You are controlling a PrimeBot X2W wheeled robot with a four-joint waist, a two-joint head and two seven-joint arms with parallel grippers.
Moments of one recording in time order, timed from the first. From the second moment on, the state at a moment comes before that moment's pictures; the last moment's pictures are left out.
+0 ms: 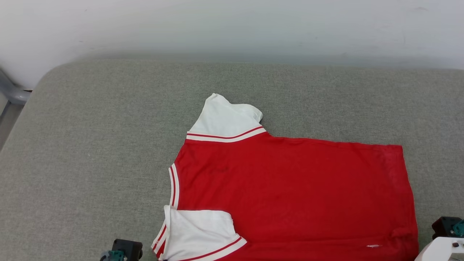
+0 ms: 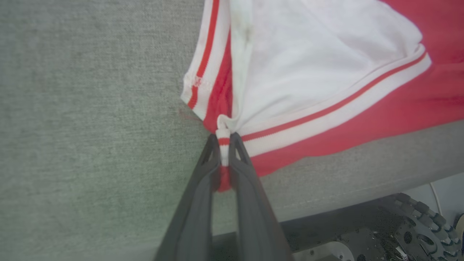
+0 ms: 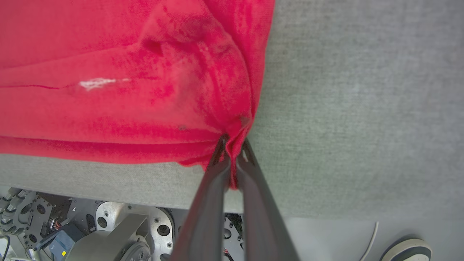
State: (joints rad) left arm 0.04 0.56 -0.61 0.07 -0.75 0.20 0.19; right arm 0.13 -0.21 -0.20 0.02 0.30 0.13 0.93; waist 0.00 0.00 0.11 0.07
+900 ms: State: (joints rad) left arm -0.06 0.49 -0.47 -0.01 -0.62 0.16 -0.25; right arm 0.01 -0.21 -0.11 -0.10 0.37 0.13 0.25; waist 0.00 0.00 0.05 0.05
